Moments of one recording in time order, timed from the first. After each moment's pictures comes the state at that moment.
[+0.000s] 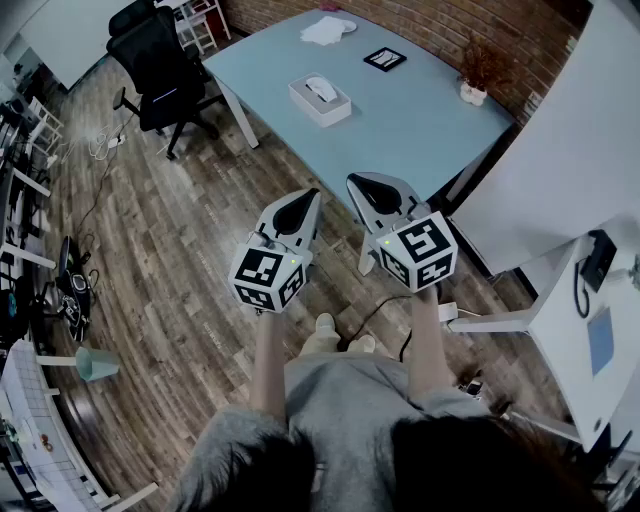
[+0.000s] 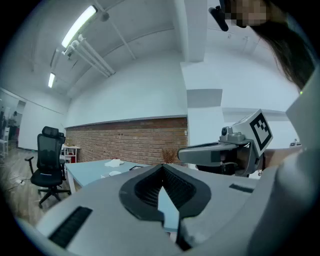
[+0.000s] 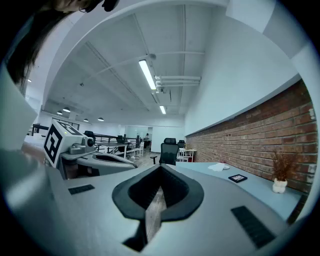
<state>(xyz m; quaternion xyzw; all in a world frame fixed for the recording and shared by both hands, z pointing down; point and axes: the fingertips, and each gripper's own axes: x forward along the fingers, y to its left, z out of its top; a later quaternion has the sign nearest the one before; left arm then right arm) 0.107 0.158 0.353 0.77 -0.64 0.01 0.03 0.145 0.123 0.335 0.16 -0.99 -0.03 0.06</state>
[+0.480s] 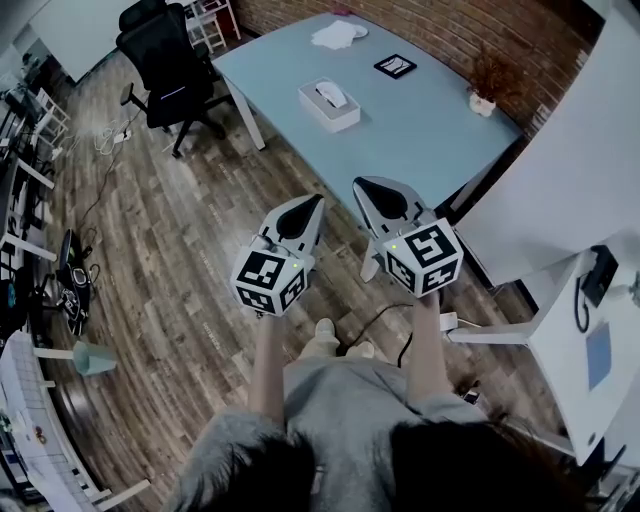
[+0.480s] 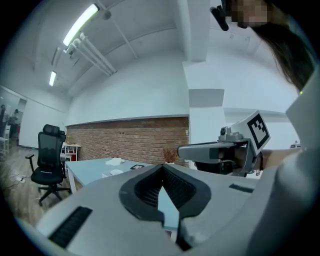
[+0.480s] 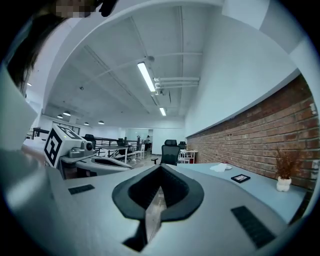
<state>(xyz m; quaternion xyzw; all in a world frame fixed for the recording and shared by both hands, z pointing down) 0.099 0.156 0.357 0.77 -0.64 0.01 0.04 0.139 0.117 0.332 0.15 -0.99 -0.01 0.04</state>
